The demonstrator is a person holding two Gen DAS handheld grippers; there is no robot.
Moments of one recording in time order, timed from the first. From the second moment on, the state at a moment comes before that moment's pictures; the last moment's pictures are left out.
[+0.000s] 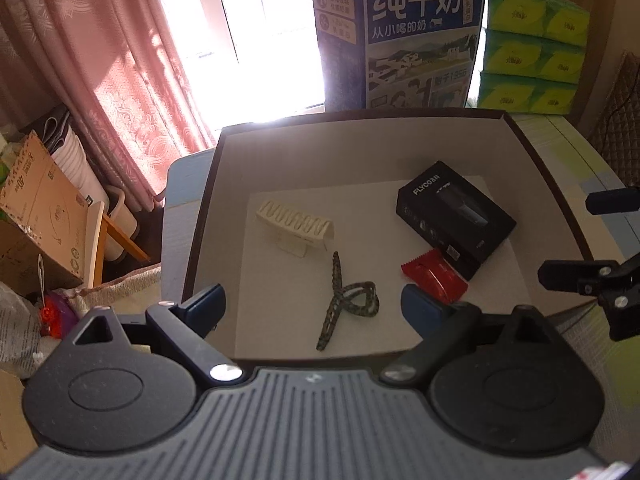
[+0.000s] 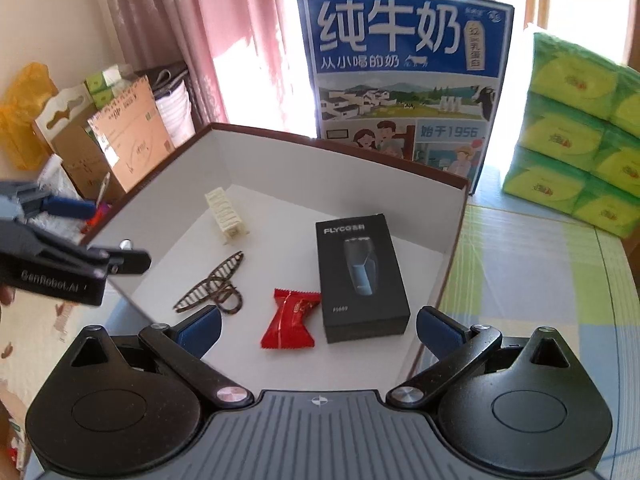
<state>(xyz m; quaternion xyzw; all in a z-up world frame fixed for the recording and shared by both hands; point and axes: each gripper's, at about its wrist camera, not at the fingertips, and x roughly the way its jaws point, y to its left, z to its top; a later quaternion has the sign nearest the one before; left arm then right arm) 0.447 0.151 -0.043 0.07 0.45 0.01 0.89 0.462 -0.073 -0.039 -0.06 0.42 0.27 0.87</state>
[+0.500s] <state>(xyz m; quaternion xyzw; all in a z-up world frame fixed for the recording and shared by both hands) 0.322 0.146 -0.045 0.02 0.46 0.05 0.89 0.370 -0.117 -0.032 -0.04 0.40 0.29 0.87</state>
